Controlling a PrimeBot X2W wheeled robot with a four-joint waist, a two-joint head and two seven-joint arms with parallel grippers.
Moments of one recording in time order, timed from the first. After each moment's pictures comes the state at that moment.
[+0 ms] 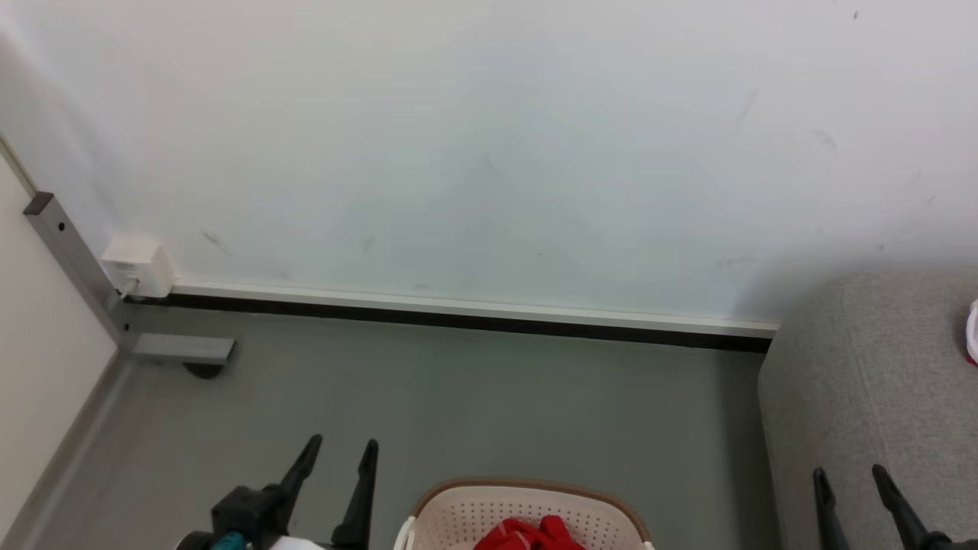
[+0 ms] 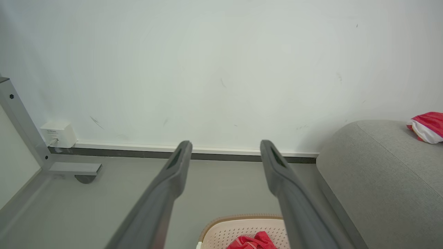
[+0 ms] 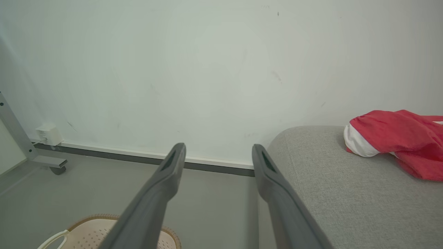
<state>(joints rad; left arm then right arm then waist) -0.11 0.24 -0.38 0.26 -0.39 0.09 -0.26 0.04 -0.12 -0.02 0.26 0.21 0.13 -0.26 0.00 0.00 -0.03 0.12</state>
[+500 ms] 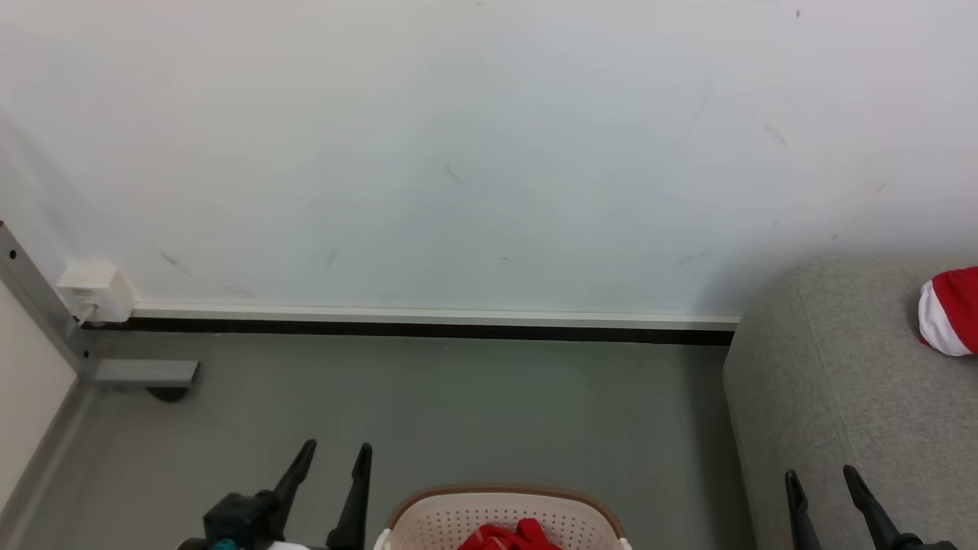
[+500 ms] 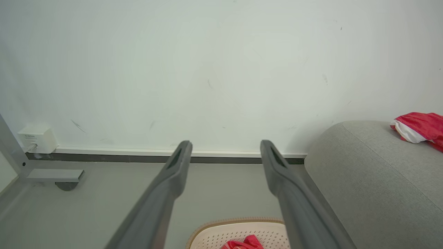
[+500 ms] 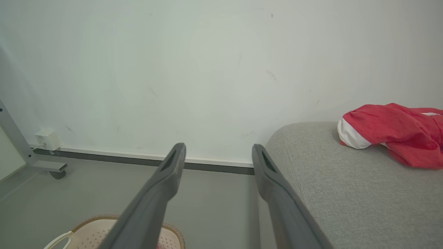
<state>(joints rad) -0.07 0.18 -0.28 0.27 -0.32 0.01 -0.26 0.05 -0.07 0.01 0.25 0.18 0.13 -0.26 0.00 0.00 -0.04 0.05</state>
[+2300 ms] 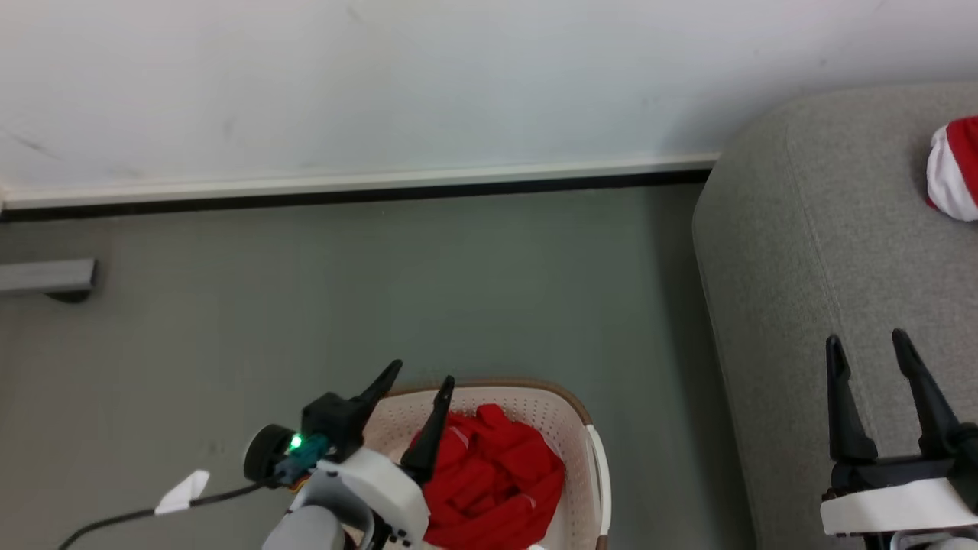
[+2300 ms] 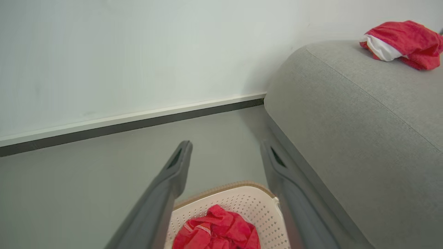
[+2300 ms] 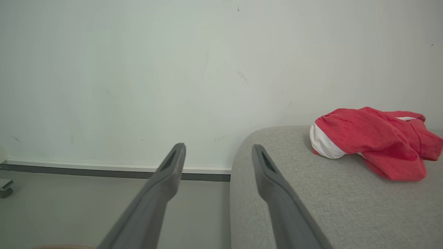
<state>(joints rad) -0.34 0.09 -0.33 0.50 -0.18 -0.12 -0.24 -0.13 -0.10 -0.03 0.14 0.18 0.13 -0.26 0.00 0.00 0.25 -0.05</state>
